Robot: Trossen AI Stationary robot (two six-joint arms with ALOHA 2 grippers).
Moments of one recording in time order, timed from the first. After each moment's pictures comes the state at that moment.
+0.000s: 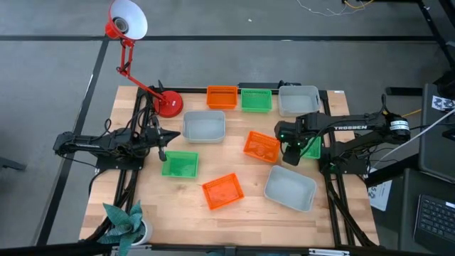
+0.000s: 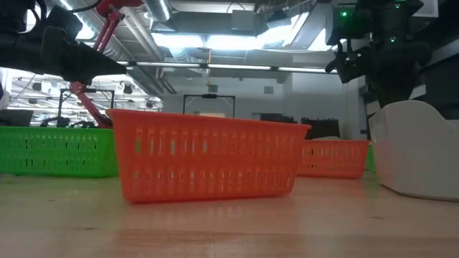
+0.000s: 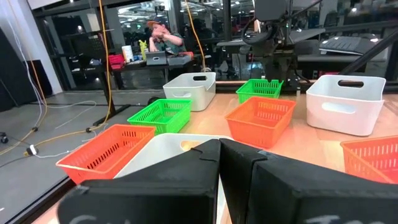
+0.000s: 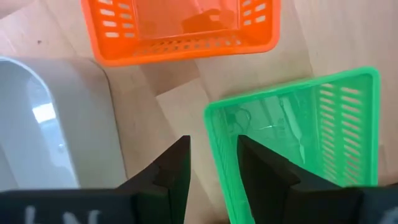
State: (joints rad) left arm -0.03 0.03 0.01 0.11 -0.40 0.11; right arm -0.13 1.28 0.89 -1.11 -0.04 0.31
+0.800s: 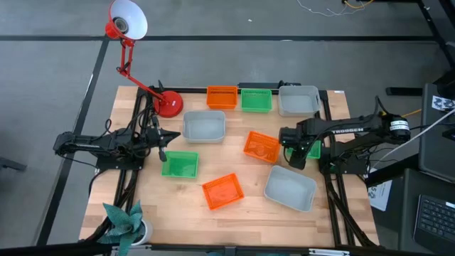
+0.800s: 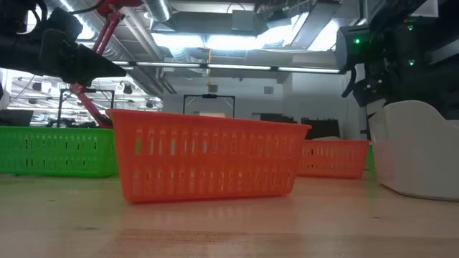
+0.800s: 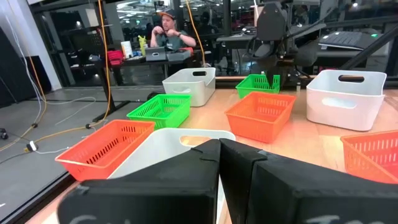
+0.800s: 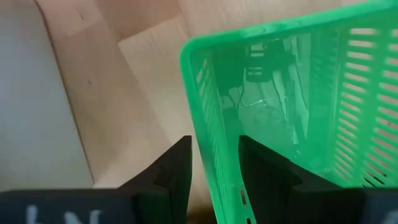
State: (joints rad) left arm -0.03 0.03 0.01 0.09 -0.40 0.11; right arm -0.13 1.28 0.72 -1.07 -0.03 0.26
